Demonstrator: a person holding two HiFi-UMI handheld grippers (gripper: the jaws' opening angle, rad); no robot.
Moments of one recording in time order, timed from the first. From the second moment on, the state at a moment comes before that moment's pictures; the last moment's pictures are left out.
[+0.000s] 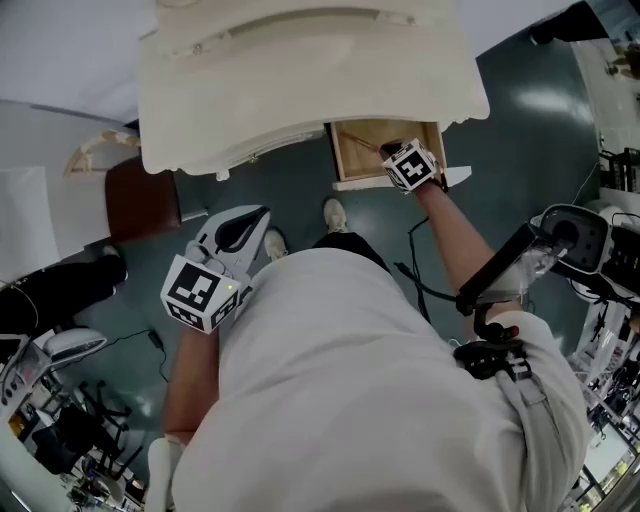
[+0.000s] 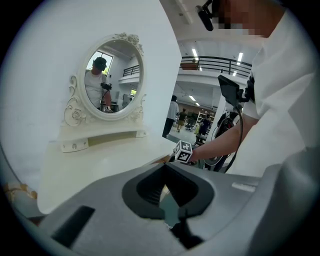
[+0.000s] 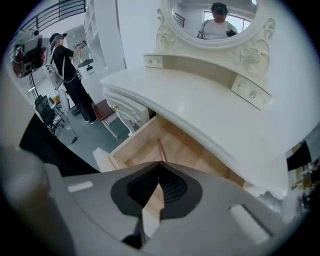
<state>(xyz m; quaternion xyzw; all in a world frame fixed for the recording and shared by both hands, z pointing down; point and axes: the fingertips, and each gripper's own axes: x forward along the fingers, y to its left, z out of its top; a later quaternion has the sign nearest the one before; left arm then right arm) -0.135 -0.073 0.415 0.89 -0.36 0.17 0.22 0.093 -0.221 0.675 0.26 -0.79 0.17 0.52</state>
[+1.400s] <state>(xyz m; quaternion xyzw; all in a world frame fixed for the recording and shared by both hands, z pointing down) -0.227 0.016 0.451 0.93 -0.25 0.17 0.19 -0.074 -0.008 0.556 0.31 -0.85 0.18 0.38</state>
